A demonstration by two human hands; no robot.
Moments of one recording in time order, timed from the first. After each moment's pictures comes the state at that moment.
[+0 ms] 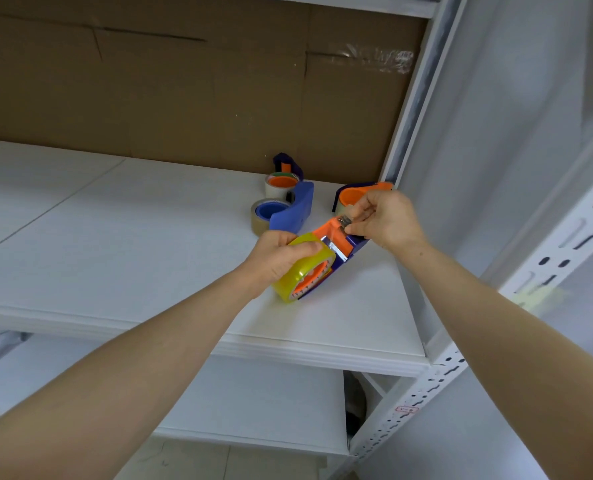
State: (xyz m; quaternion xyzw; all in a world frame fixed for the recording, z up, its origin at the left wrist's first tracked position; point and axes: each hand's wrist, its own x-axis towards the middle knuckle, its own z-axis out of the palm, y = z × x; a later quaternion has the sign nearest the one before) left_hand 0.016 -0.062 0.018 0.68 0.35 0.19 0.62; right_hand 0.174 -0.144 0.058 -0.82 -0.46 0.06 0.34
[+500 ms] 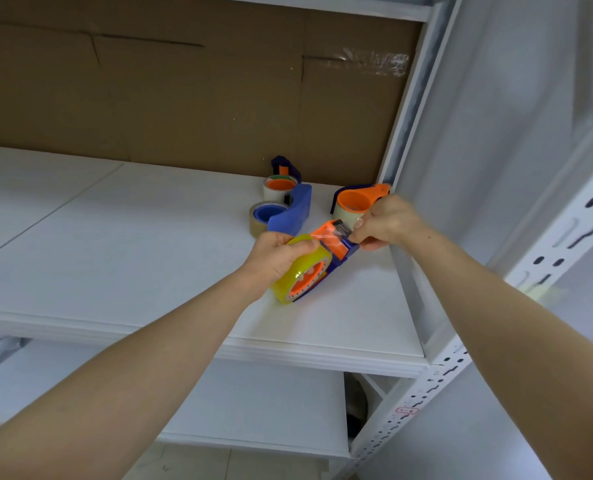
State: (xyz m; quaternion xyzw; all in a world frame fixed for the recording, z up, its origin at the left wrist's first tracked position) left_hand 0.019 -0.063 0.018 0.65 0.36 0.22 0.63; right_hand 0.195 -0.131 0.065 -0.88 -0.35 0.20 0.25
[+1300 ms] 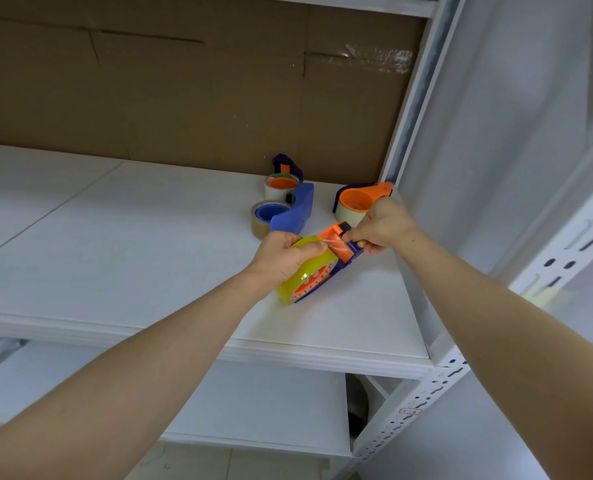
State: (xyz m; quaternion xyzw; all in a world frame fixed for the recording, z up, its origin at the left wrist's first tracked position) left_hand 0.025 -0.059 0.013 0.69 0.34 0.20 0.60; right_hand 0.191 -0.121 0.055 -0.90 -0.36 0.16 0.20
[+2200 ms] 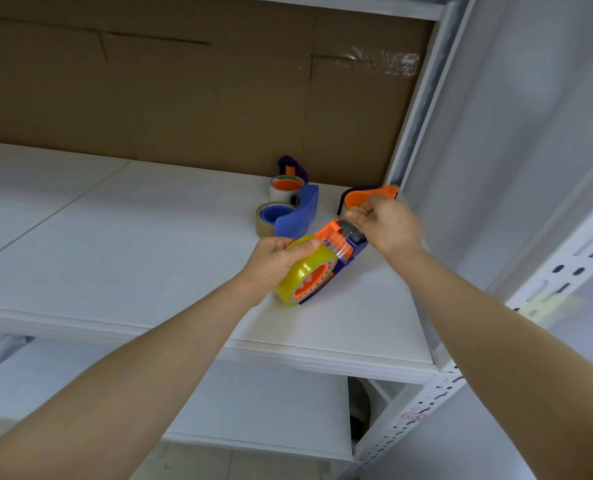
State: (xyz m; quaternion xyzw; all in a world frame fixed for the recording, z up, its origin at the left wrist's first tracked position) left_hand 0.011 -0.051 0.007 0.64 0.31 0.23 0.66; right_hand 0.177 -0.128 0.045 -0.87 -0.43 -0.05 0.25
